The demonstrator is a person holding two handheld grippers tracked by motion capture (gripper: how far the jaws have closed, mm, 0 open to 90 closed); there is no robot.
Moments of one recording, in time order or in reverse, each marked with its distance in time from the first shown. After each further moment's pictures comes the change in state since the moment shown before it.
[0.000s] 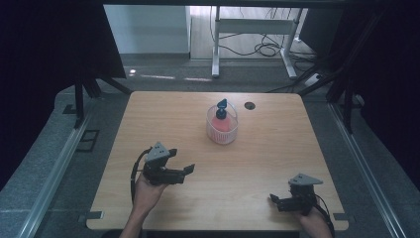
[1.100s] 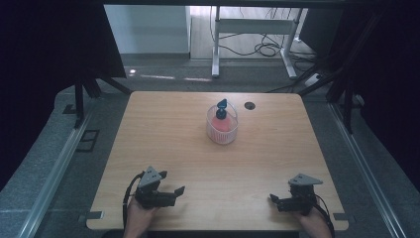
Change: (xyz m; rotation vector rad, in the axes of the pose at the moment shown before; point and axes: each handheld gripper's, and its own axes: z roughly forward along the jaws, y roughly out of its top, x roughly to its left) left arm -0.003 -0.076 -0.010 0.081 0.069 -0.031; right arm 0.000 0.000 0.000 0.000 -0.001 0.000
